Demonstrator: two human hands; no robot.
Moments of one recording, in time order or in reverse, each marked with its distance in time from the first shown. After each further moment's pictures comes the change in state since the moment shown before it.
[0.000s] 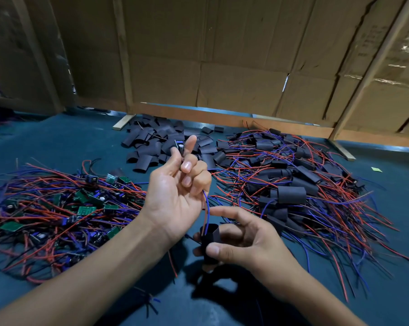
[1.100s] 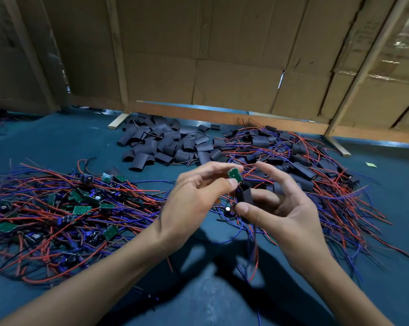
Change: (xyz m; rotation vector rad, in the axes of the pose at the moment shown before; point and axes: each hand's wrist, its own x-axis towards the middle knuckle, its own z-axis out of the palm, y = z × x) left_hand -0.009 -0.023 -0.013 1.124 -0.259 0.205; right_hand 0.000 -0.024 -0.029 -0.117 0.288 -0.398
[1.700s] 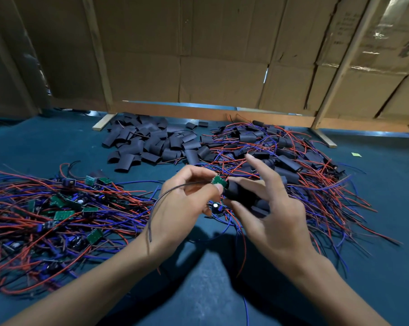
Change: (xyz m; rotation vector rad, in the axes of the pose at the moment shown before) left_hand -0.007 -0.010 0.008 0.025 0.116 -0.094; right_hand -0.003 0.017 -0.016 -0.732 0.091 -0.403
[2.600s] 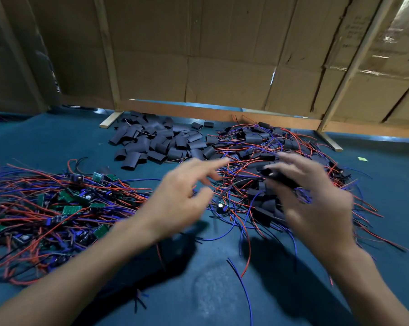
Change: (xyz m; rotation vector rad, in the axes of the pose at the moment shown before) left_hand 0.013 0.008 -0.031 0.769 -0.206 0.416; right_hand 0.019 0.007 -0.038 -0.211 0.162 -0.214
